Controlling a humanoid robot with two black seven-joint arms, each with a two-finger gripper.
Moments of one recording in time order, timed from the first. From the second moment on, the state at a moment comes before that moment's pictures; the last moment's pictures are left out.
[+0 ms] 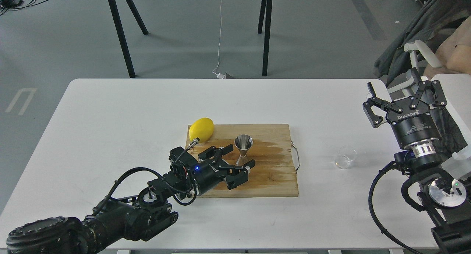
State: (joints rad) left arm -0.57 -0.04 -0.29 -0.56 1.85 0.49 -0.49; right arm 0.14 -0.35 1.31 1.21 0.17 0.49 0.13
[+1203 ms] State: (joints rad) left arm -0.47 0.76 -0.54 -1.20 0.71 -0.21 -0.49; right arm 0.15 -0.36 1.27 1.21 0.23 0.49 0.01
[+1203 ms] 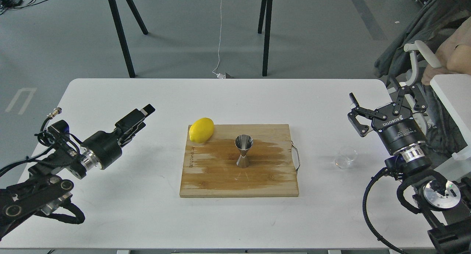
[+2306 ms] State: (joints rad) left arm -0.46 0.75 -0.66 -0.96 -0.02 -0.49 -0.49; right arm -0.15 -0.43 1.25 1.35 0.56 -0.04 -0.07
